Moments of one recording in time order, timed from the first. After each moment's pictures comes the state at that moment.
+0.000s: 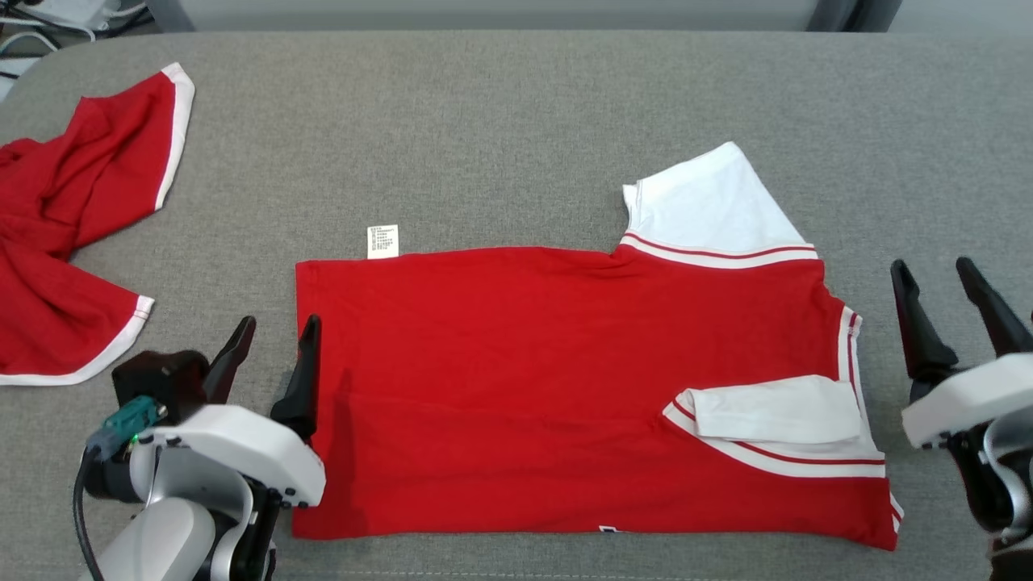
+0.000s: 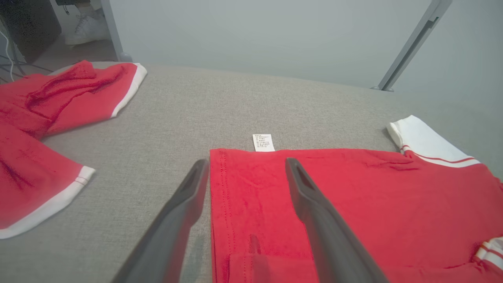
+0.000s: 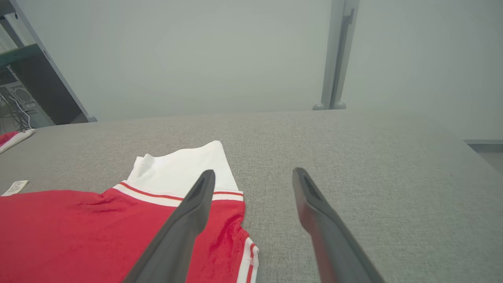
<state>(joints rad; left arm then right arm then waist) -0.22 0.49 -0.51 -0.04 -0.78 0.39 -0.04 -0.24 -0.23 -0.01 0.20 0.36 0.13 -0.02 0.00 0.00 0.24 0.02</state>
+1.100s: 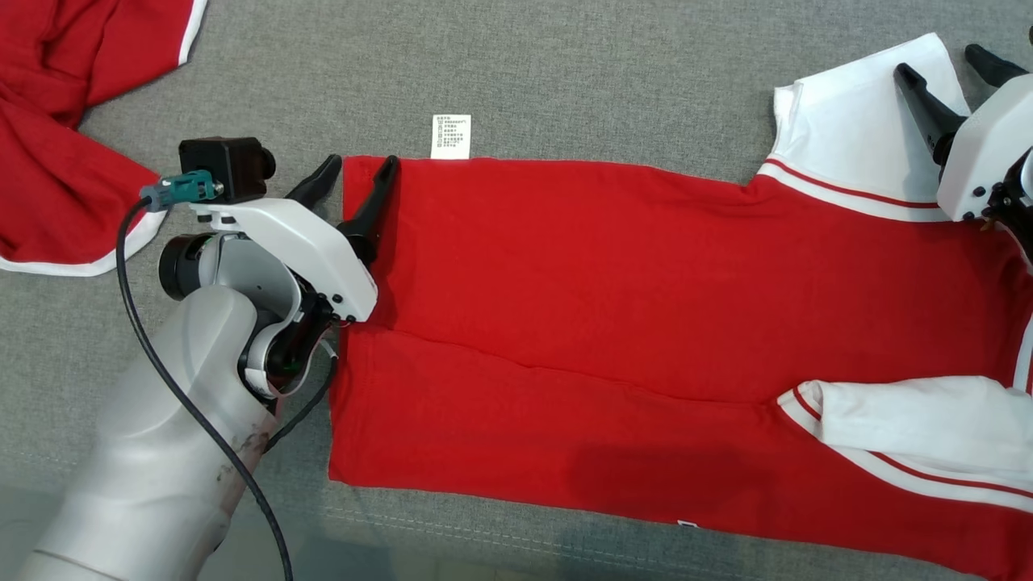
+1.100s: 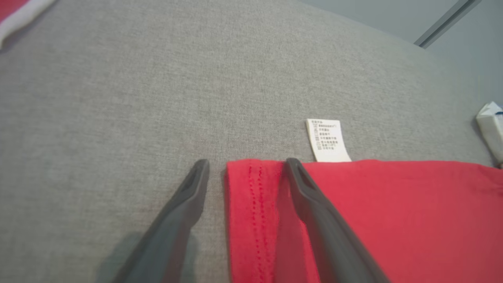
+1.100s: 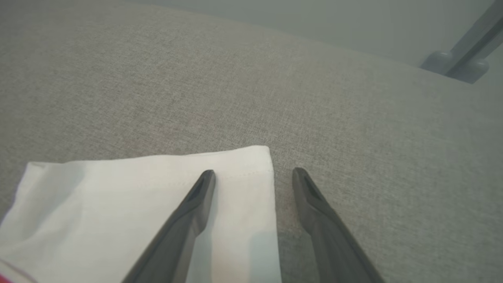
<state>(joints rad) -0.75 0.27 -0.59 0.51 -0.90 0.06 0.08 -0.96 -0.47 0.46 0.67 0.55 0.13 0.24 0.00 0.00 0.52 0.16</state>
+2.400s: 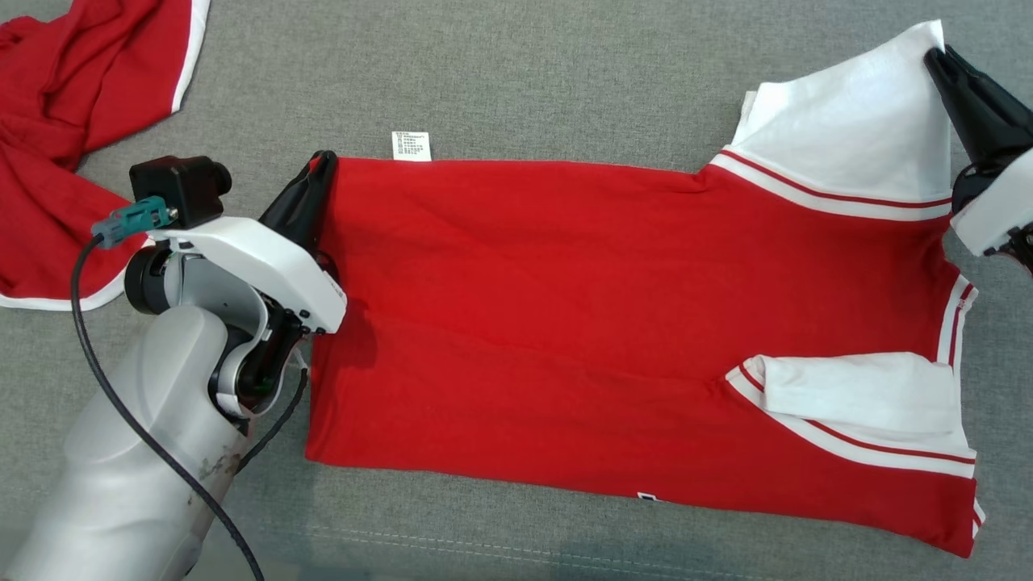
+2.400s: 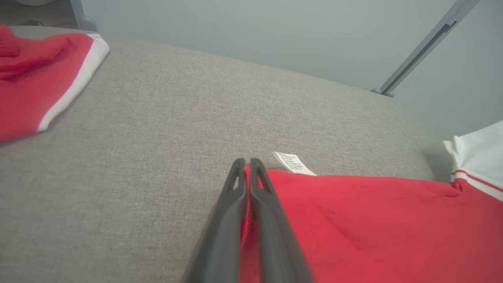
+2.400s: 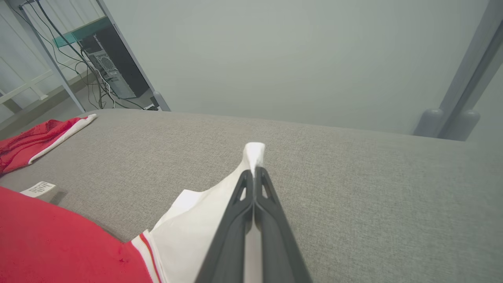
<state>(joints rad) -0.72 0.32 -0.57 0.48 -0.91 0.04 -0.03 -0.88 -0.62 0.63 0.46 0.95 0.13 -0.01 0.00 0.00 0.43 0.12</state>
